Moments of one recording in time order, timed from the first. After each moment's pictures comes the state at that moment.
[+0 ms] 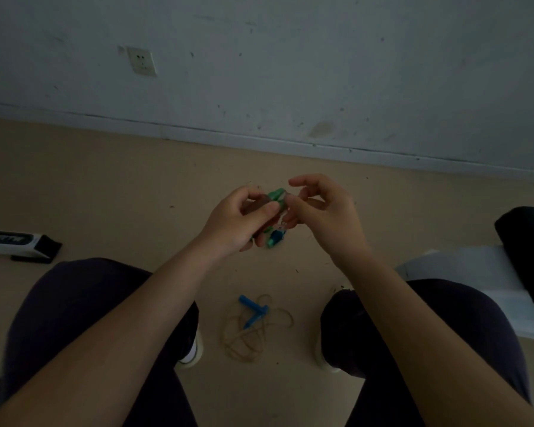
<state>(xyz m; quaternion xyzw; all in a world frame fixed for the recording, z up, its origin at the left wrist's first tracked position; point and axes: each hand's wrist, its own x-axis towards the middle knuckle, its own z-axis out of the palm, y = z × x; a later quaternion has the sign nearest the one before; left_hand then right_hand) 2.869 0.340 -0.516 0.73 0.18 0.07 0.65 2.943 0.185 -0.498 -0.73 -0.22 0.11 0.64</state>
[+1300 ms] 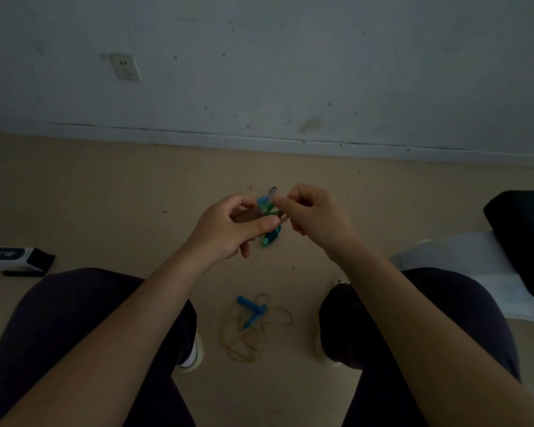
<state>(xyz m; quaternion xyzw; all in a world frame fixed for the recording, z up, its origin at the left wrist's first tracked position) 2.865 0.341 -0.517 0.78 0.16 0.03 0.60 2.950 0.179 -0.499 -0.80 -0.20 0.16 0.54</state>
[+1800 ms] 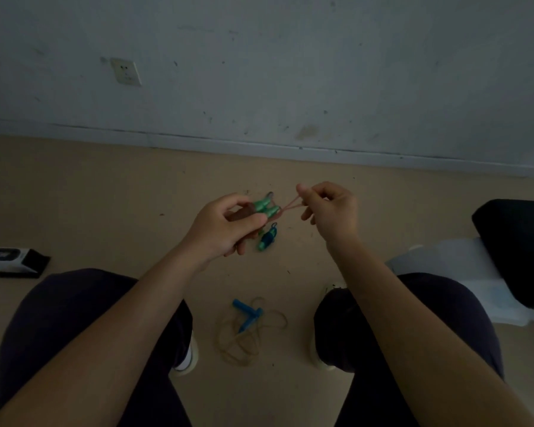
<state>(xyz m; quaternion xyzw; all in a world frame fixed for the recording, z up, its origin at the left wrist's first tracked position) 2.868 0.350 -0.520 0.75 0.15 0.04 0.64 2.974 0.171 -0.511 -0.79 -0.09 0.02 0.61</state>
